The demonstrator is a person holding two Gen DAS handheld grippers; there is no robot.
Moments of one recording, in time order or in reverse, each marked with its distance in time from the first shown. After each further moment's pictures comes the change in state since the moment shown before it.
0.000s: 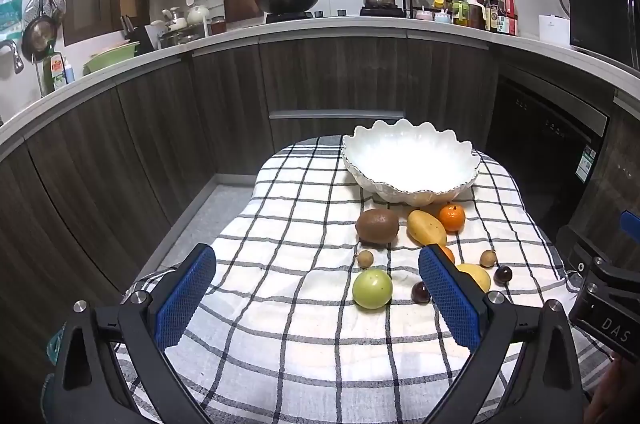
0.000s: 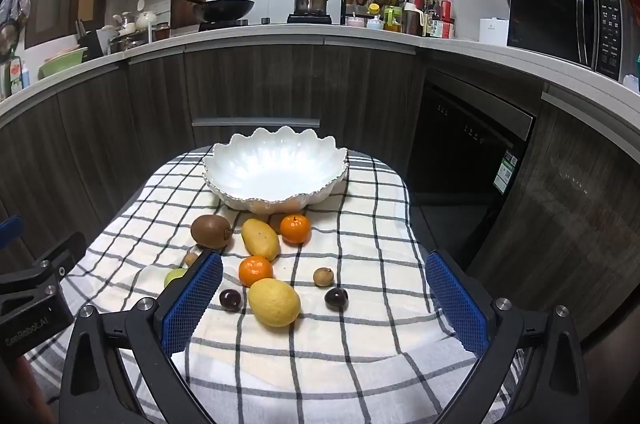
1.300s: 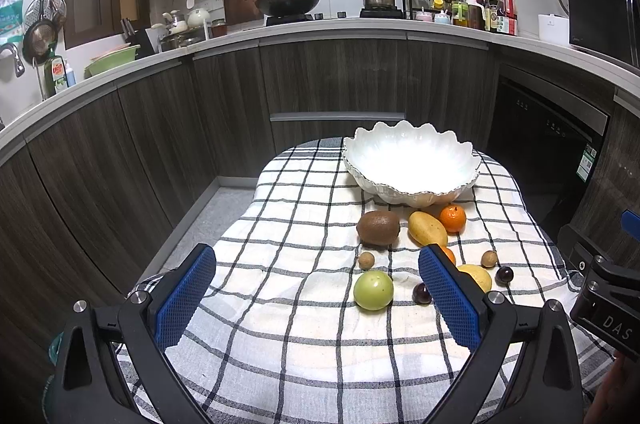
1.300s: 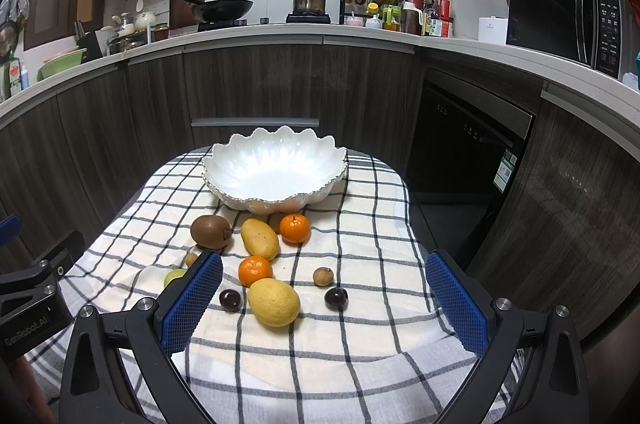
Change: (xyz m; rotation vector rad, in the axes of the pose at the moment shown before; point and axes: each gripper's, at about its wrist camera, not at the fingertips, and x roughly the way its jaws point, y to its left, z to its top) left arm -0.003 0.001 0.003 0.010 -0.006 0.010; right arm 0.000 0.000 0.000 0.001 0.000 0.000
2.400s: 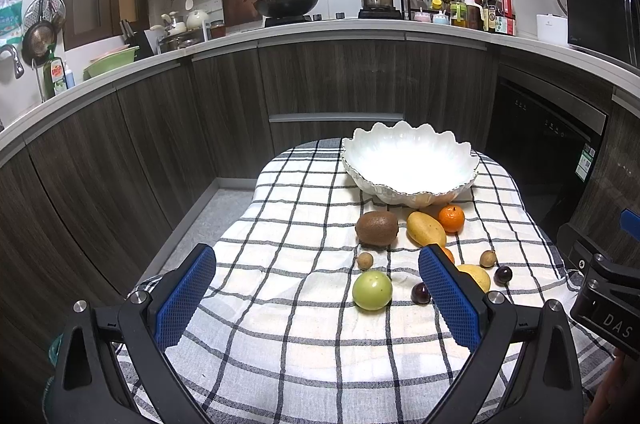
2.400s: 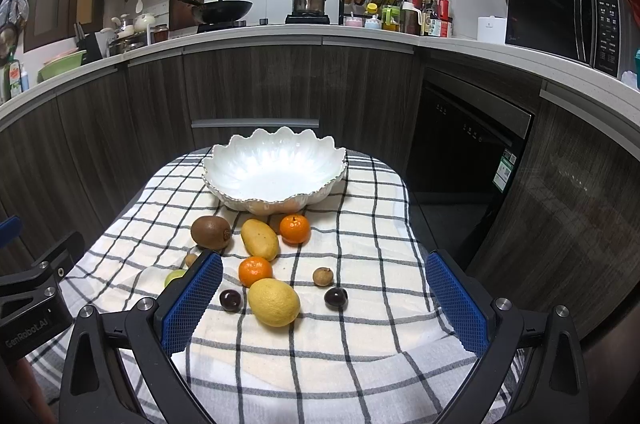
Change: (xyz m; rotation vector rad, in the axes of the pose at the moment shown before) left arm 0.000 -0.002 0.000 0.001 -0.002 0.001; right arm -0.001 0.000 0.000 0.002 -0.002 0.001
